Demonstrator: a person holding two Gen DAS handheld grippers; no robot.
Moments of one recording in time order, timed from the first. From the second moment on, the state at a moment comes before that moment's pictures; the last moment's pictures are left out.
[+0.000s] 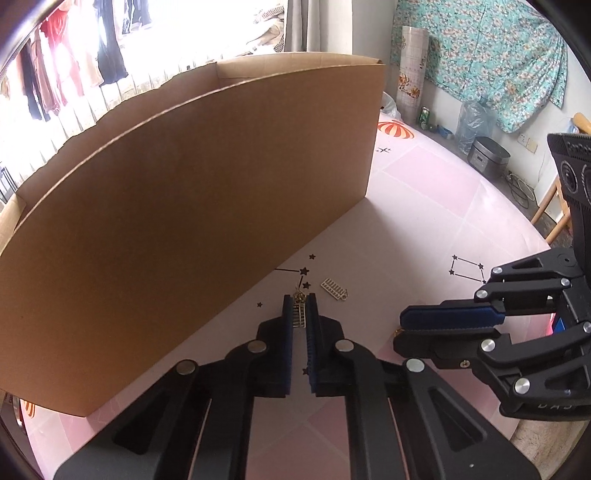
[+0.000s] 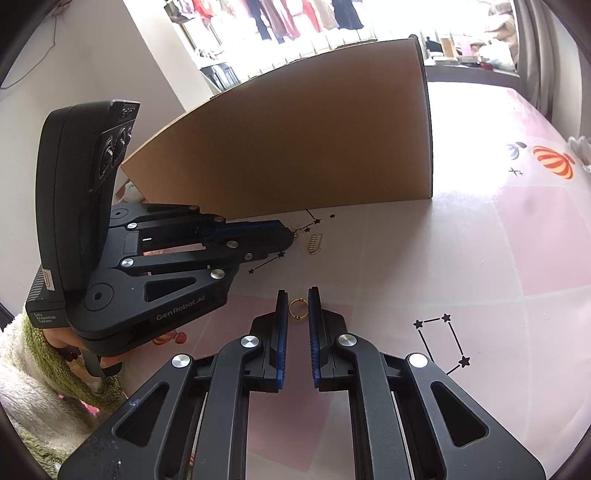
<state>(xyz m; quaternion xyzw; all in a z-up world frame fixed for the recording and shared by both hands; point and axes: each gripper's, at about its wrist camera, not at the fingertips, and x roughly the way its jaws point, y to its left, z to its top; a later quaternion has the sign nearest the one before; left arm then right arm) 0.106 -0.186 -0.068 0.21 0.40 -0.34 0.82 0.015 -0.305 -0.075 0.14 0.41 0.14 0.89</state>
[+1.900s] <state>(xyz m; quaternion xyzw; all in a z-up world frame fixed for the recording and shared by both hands) 0.230 -0.124 0.004 0.02 0.50 -0.30 0.81 0.207 -0.290 0.012 0.09 0.50 0.20 0.84</state>
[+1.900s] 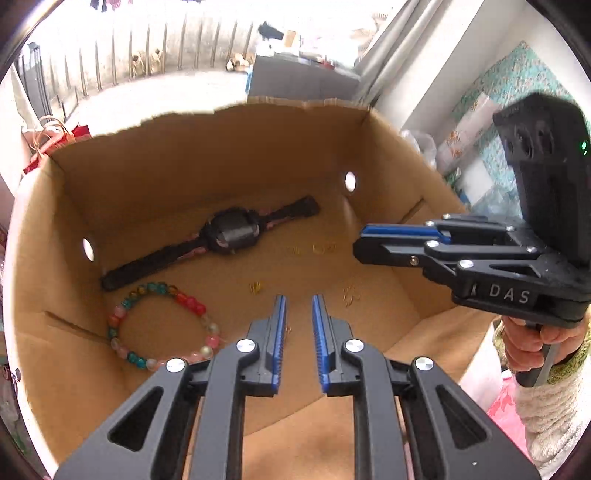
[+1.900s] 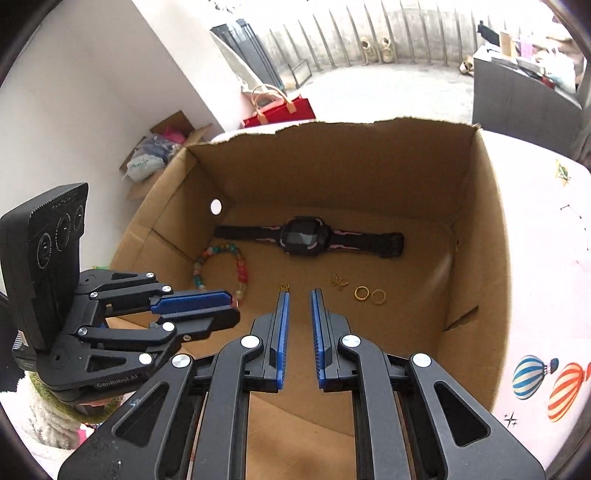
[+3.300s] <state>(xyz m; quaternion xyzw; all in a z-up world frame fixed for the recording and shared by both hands) 0.087 -0.016 -0.059 0.09 0.43 -0.14 0.89 0.013 -0.293 -0.043 0.14 0.44 0.10 0.88</state>
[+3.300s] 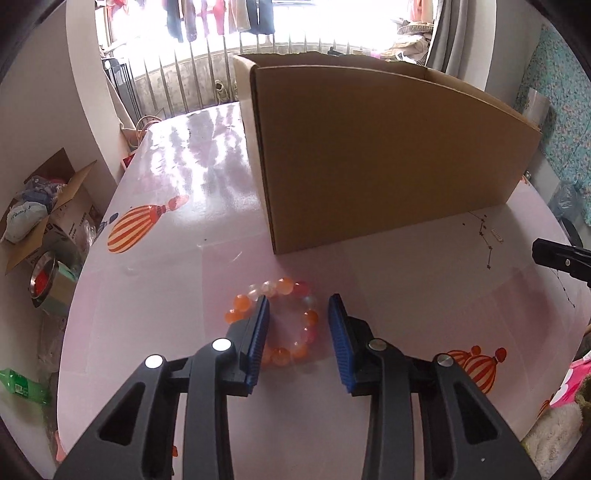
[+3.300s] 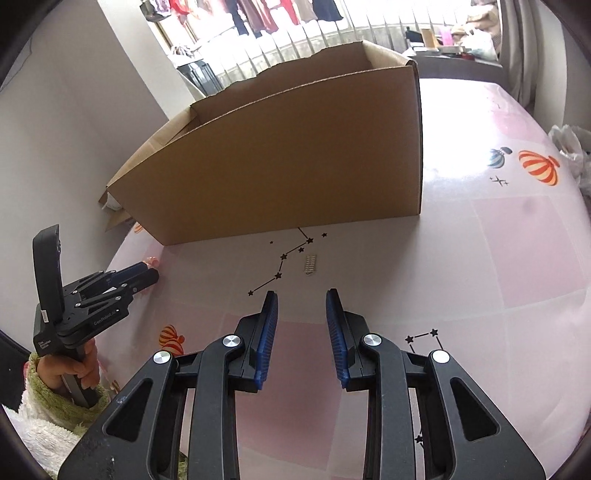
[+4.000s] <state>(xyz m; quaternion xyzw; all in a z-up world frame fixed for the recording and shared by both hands) 0.076 -0.026 -0.061 0.07 0.43 -0.16 0.89 0.050 -0.250 -0.055 0.00 0.45 0.06 0.89</state>
